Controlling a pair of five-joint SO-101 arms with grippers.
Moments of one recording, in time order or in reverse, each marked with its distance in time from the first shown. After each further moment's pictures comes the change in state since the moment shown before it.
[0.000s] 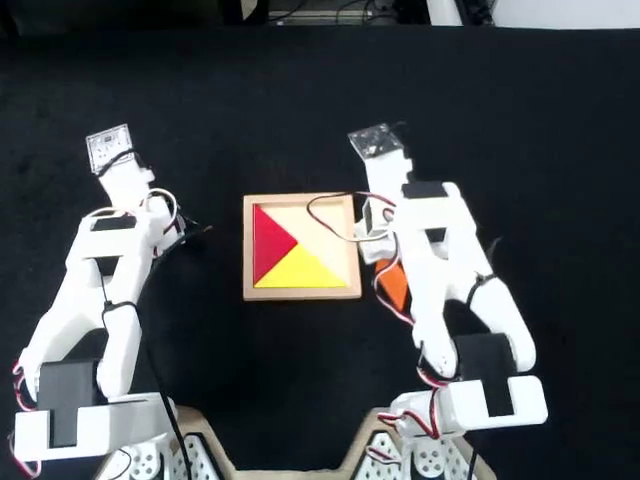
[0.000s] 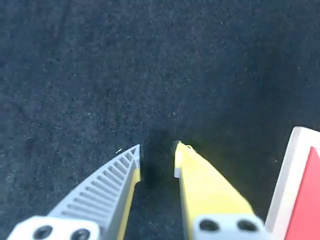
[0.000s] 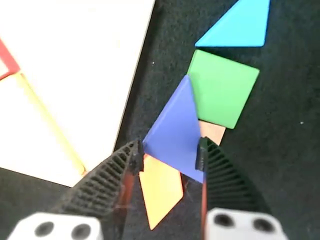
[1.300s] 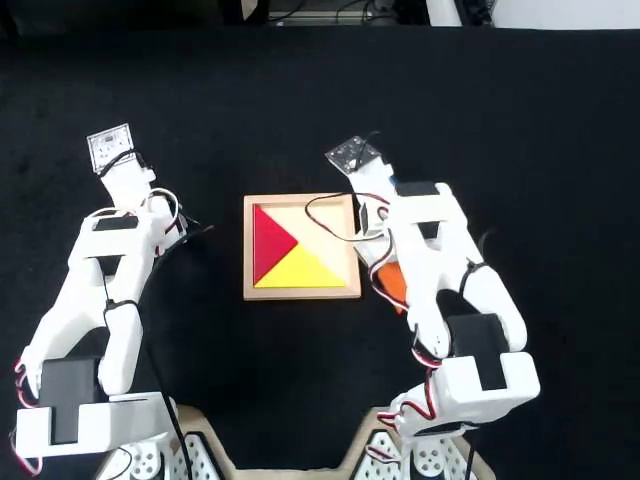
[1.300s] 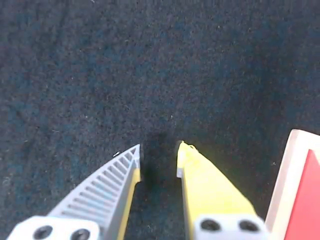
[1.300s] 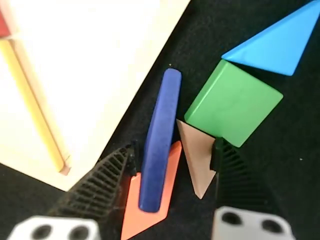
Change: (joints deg) left arm 0.2 0.5 0.0 -1.1 0.3; right arm -0.1 6.3 -1.1 -1.8 13.9
